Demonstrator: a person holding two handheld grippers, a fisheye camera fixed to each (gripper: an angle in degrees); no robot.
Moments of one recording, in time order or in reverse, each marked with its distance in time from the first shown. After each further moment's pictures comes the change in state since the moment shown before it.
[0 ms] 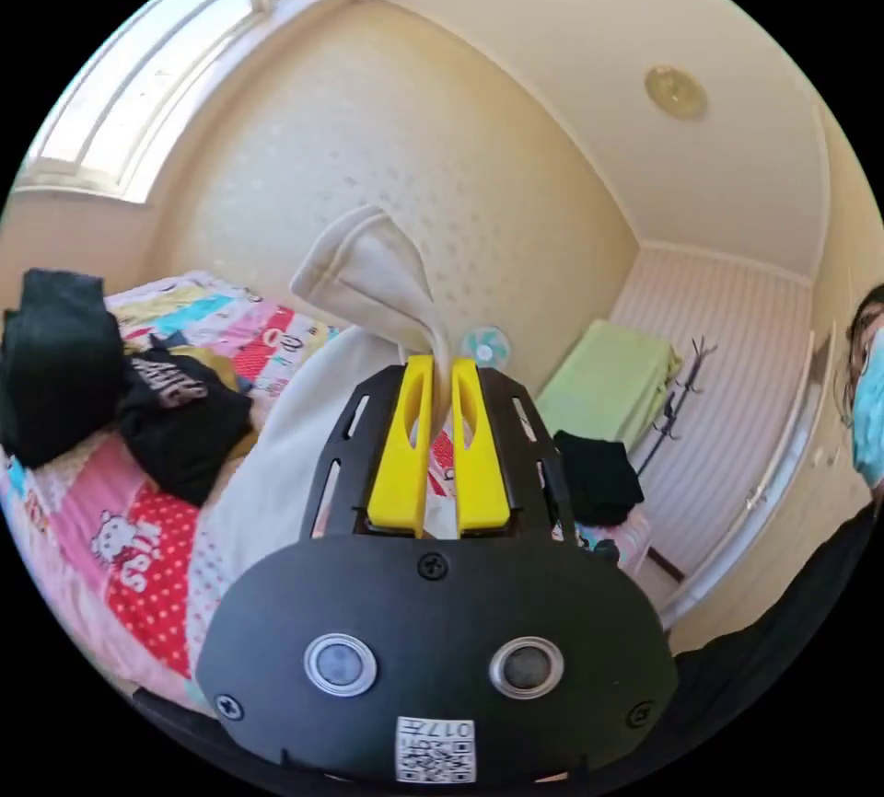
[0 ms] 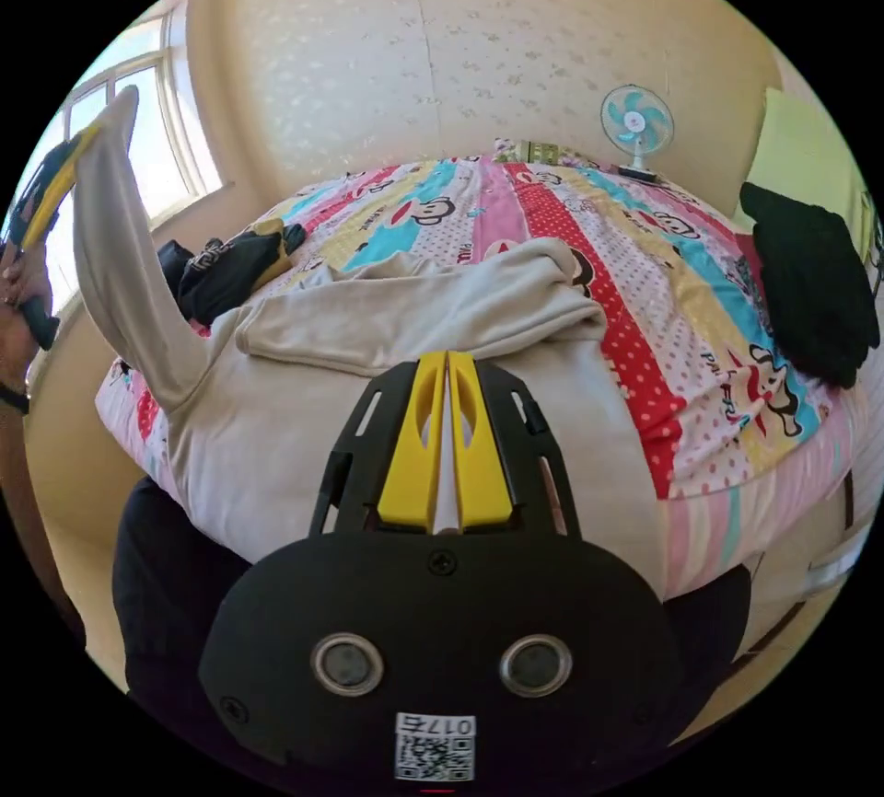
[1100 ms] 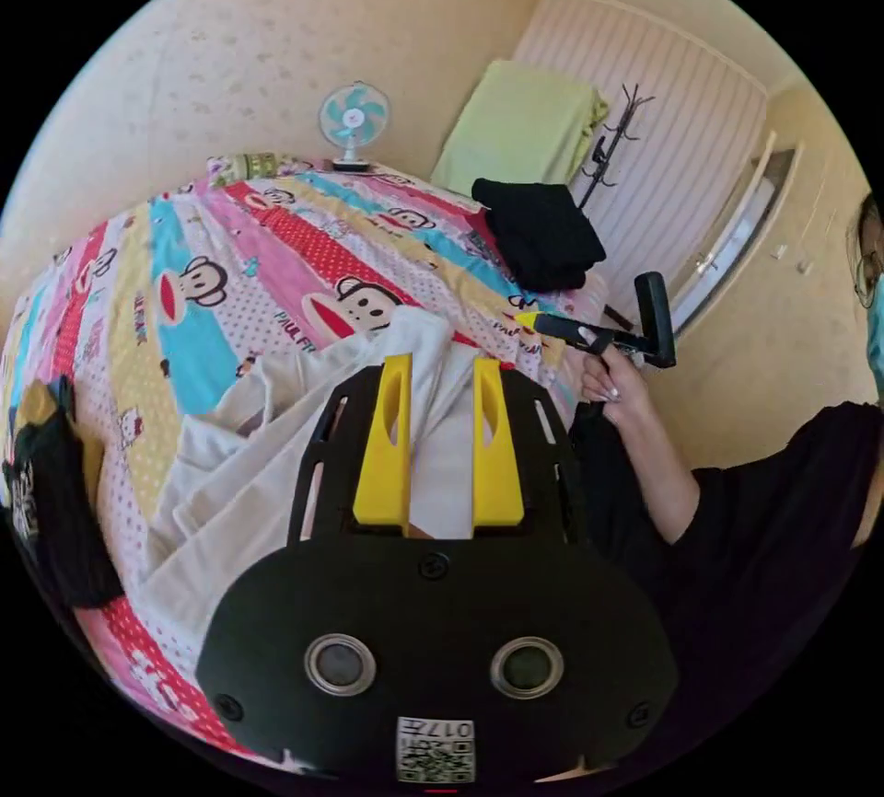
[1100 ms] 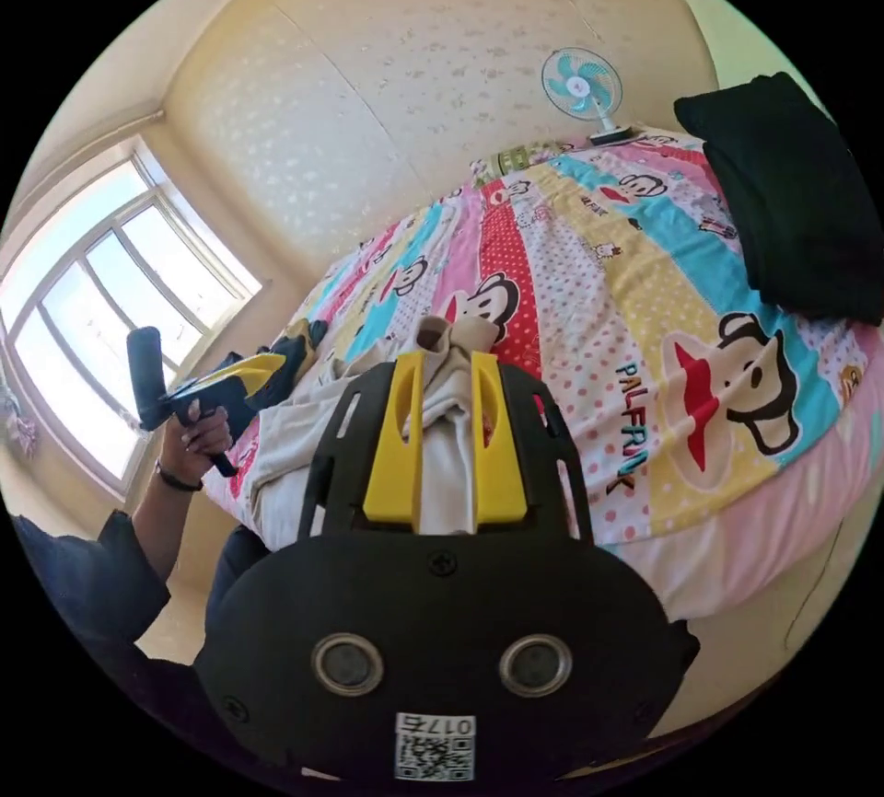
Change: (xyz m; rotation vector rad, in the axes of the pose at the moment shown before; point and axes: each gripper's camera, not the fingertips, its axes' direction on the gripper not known) left arm 0.130 0.120 0.299 -0.773 0.230 0.384; right arm 0.088 -0.141 -0.106 -0.010 -0.290 0.127
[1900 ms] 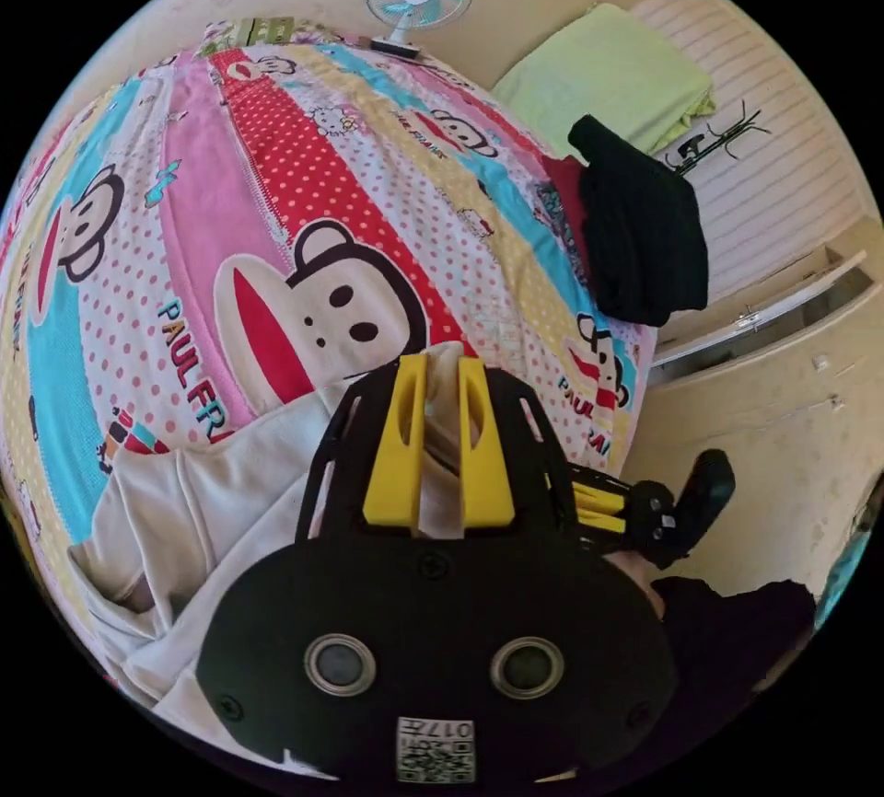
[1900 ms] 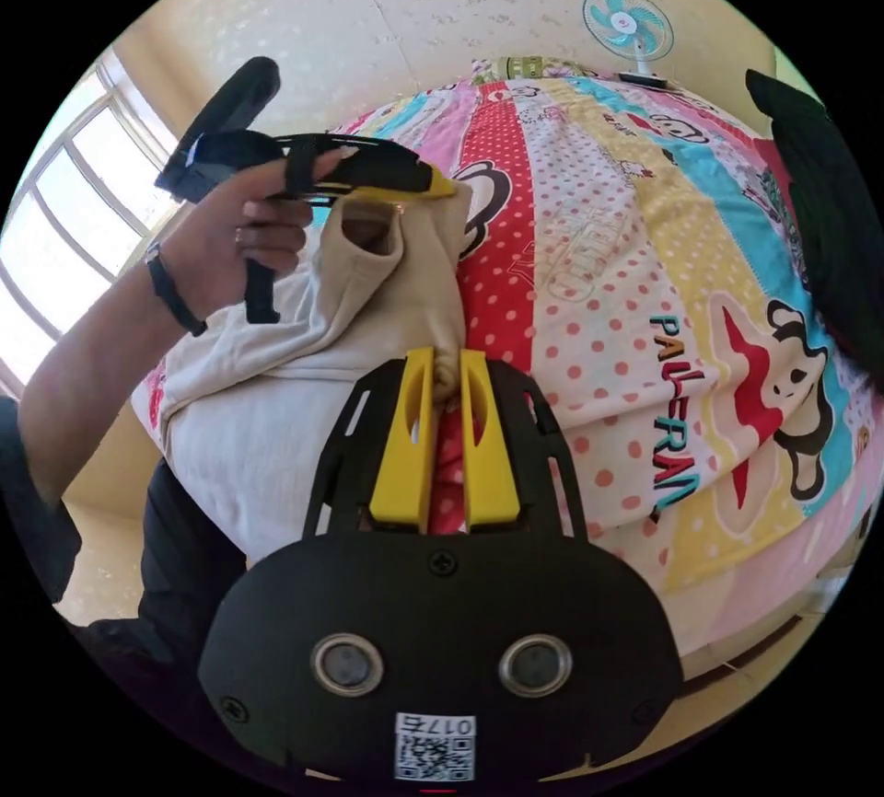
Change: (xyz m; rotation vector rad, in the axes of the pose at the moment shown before) left arm -0.065 -0.076 0.172 -0.145 0.135 -0.296; right arm -0.036 0.021 0.040 -0.255 0.123 -0.027
